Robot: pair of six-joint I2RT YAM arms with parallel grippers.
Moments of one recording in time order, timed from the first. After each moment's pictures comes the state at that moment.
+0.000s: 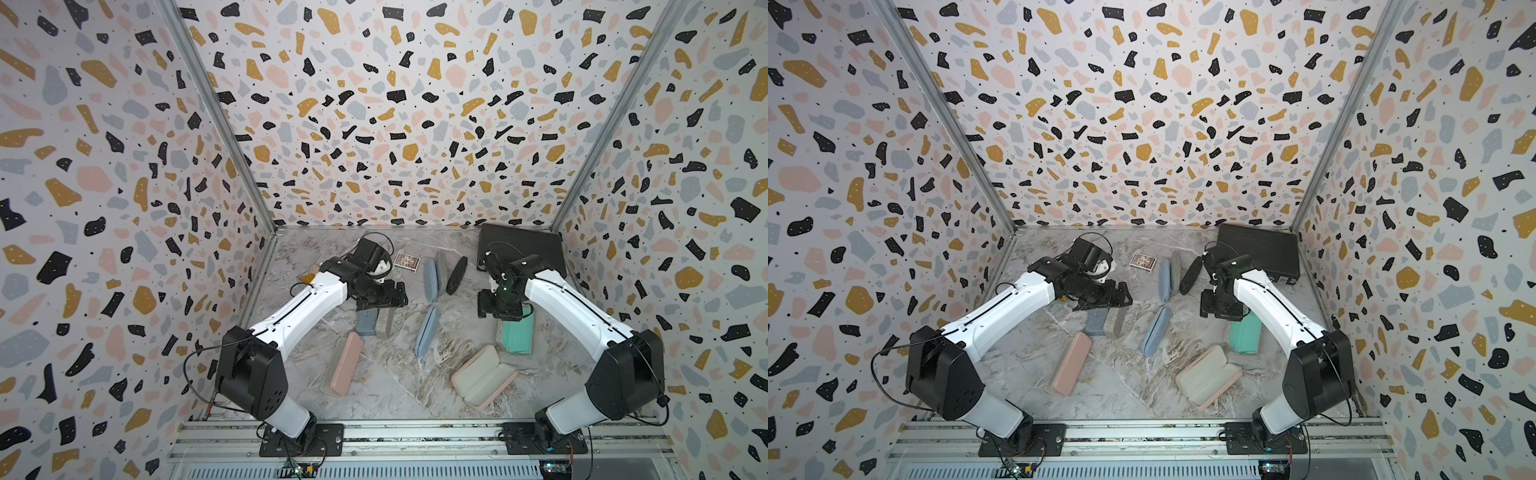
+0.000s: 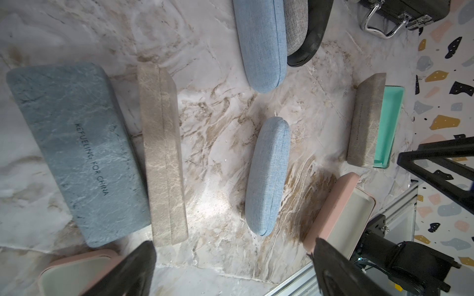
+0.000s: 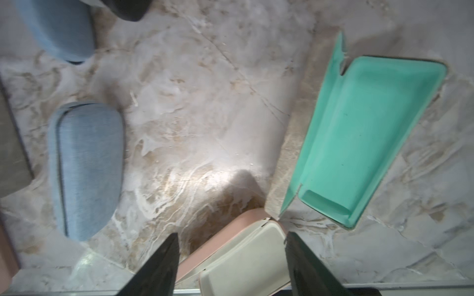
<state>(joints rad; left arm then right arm) -0.50 1.56 1.33 -0.88 0.33 -0.41 0.42 1.53 1.31 -1.21 0.00 0.49</state>
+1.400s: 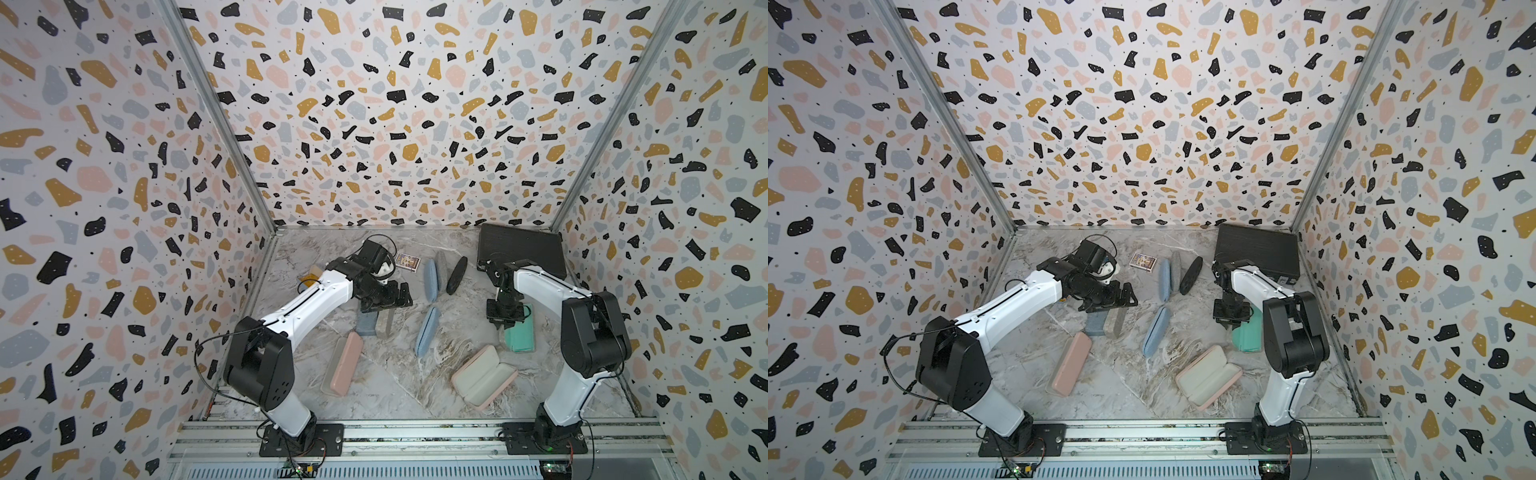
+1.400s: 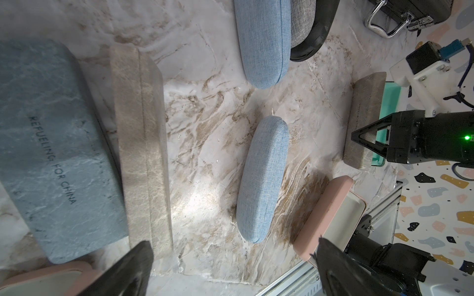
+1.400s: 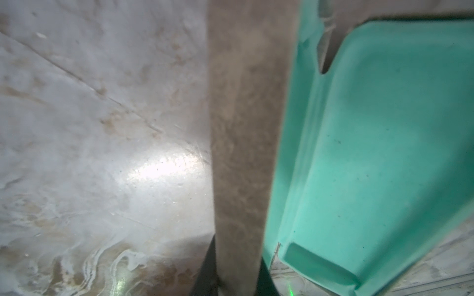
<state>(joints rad) -0.50 1.62 1.33 -0.85 0.38 -0.46 0.26 1.80 1.24 -1.09 0.06 0.42</state>
